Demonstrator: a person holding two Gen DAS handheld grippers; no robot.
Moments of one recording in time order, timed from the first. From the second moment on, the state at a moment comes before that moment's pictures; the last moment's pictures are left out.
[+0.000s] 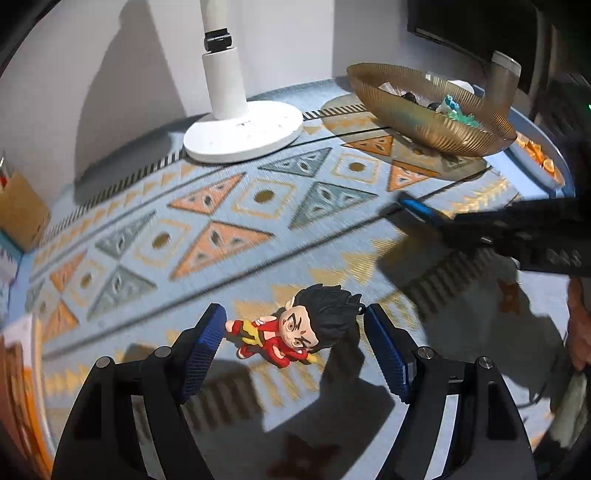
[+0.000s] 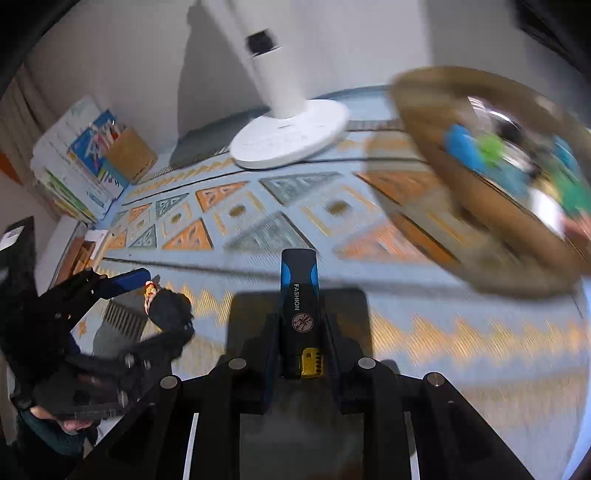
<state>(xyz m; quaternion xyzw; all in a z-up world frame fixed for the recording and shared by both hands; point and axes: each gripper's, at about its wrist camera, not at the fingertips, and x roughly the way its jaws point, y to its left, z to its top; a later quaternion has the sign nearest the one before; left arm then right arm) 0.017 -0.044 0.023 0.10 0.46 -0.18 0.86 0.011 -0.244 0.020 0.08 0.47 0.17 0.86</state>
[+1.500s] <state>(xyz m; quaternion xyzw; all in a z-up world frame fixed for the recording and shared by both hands) 0.004 -0.090 0.066 0.07 0.45 -0.21 0.87 -0.049 -0.268 0.044 0.08 0.40 0.14 0.90</state>
